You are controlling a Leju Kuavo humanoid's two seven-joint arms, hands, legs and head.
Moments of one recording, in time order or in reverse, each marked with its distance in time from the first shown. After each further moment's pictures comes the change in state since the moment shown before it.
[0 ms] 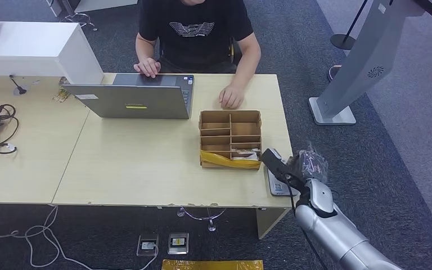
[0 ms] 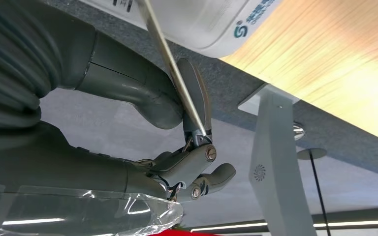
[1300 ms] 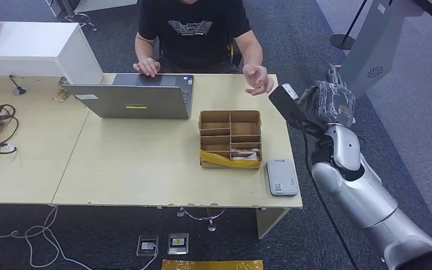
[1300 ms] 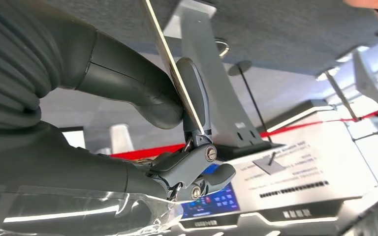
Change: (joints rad) left arm -0.031 -0.015 -0.025 0.000 -0.093 -0.043 0.003; right arm -0.213 -0.098 -0.053 -0.410 0.092 0.136 0.124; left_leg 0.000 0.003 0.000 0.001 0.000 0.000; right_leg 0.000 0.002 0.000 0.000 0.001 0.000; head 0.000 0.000
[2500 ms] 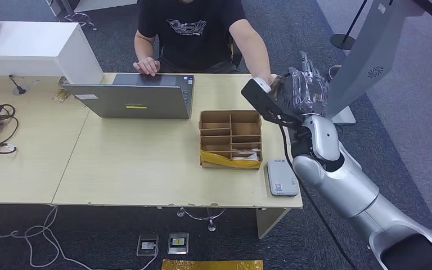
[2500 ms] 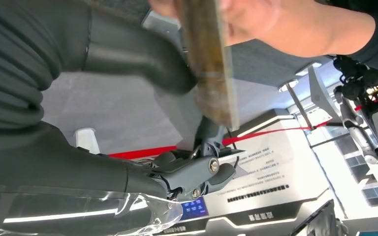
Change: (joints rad) left arm 0.022 -0.006 0.001 0.000 0.040 0.028 0.001; right arm -0.110 0.074 0.127 0.034 -0.029 0.007 -0.012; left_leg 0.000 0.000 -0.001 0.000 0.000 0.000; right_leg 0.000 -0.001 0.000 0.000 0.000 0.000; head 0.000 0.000
